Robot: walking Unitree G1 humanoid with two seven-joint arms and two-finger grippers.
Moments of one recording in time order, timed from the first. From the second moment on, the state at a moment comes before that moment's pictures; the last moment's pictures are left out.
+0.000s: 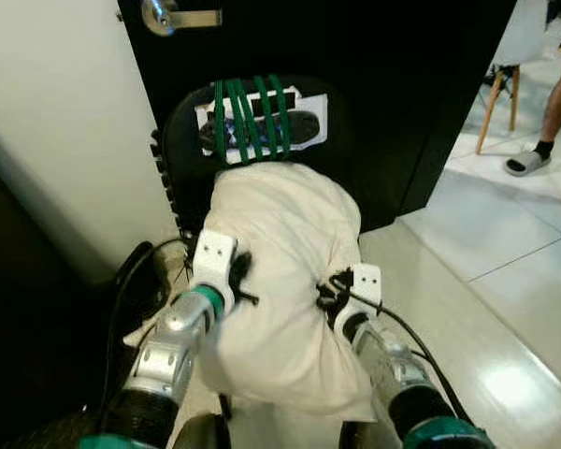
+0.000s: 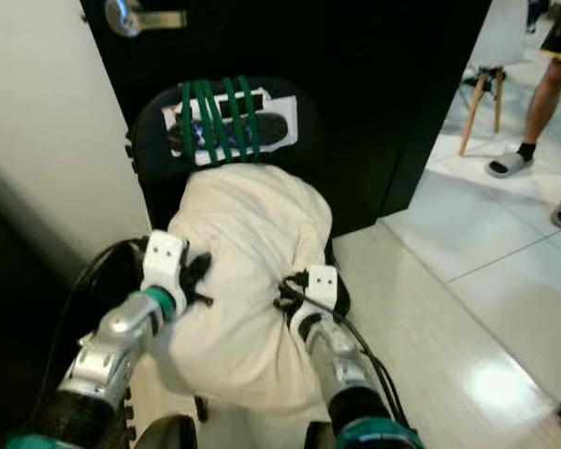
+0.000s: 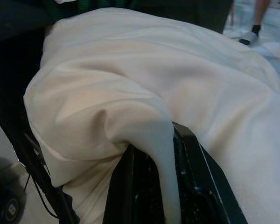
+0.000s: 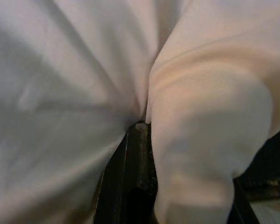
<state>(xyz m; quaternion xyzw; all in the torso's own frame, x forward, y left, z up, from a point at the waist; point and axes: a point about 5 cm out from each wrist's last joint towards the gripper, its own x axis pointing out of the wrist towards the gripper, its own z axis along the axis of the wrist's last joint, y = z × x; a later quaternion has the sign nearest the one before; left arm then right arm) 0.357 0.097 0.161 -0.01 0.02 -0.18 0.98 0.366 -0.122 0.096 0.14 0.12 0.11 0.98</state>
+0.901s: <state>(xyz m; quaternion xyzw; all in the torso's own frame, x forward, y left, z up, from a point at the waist) 0.357 0.080 0.193 -0.11 -0.02 -0.21 0.97 0.376 -0.131 0.110 0.17 0.08 0.10 0.98</state>
